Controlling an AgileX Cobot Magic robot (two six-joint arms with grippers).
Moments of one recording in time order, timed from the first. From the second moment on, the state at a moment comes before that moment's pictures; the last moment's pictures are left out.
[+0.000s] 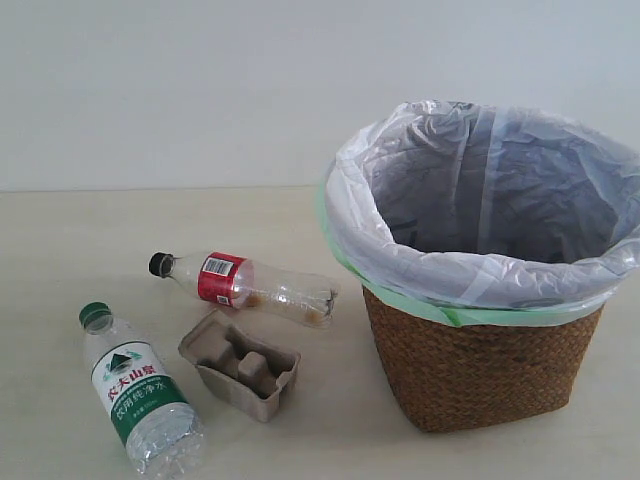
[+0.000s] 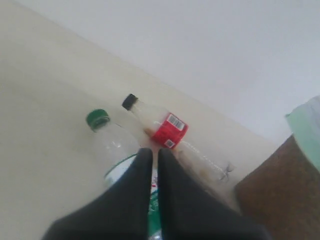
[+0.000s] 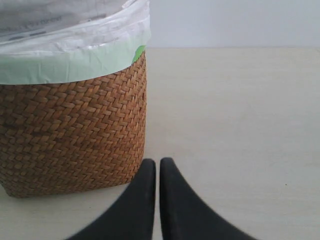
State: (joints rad) left arm -0.11 0.00 0.00 -0.36 0.29 -0.24; right arm 0.10 0.01 0.00 0.01 0.35 0.00
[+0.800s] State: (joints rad) left arm -0.11 0.00 0.00 -0.48 0.01 -0.27; right arm 0.10 0.01 0.00 0.01 0.35 0.00
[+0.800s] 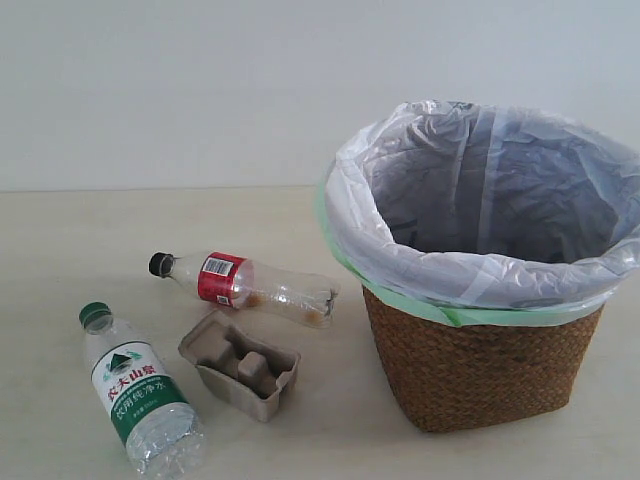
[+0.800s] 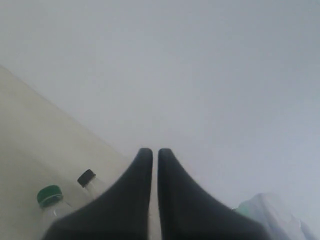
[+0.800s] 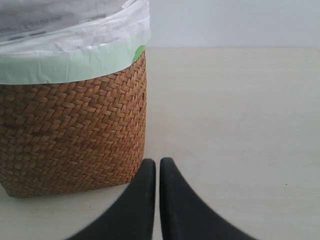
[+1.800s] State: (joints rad) left arm -0.11 1.19 -0.77 -0.42 0.83 -0.14; right arm 0.10 0.01 0.00 0.01 0.35 0.00
